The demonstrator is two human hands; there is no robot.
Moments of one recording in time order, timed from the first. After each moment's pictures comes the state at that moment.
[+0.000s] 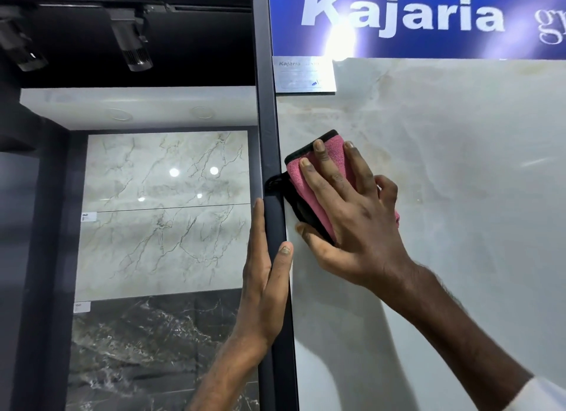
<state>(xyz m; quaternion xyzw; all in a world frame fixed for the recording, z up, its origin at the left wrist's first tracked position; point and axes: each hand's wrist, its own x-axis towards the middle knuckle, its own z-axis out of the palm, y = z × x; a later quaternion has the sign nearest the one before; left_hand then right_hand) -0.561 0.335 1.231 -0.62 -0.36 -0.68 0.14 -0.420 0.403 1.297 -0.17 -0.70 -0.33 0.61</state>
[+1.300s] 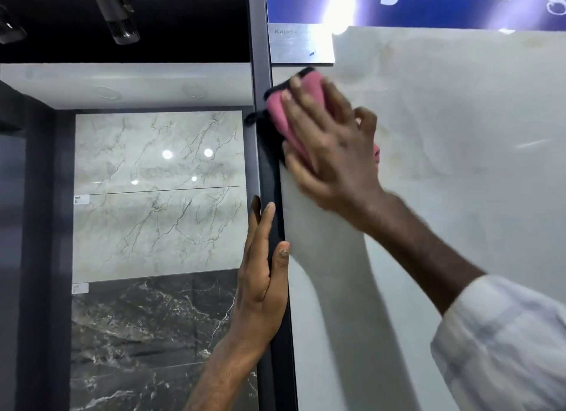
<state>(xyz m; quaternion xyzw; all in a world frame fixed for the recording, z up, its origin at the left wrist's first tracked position) -0.570 0.339 1.200 -0.62 -0.38 -0.66 0.20 -0.439 0.403 1.351 -0.18 -0.65 -0.39 0.63</state>
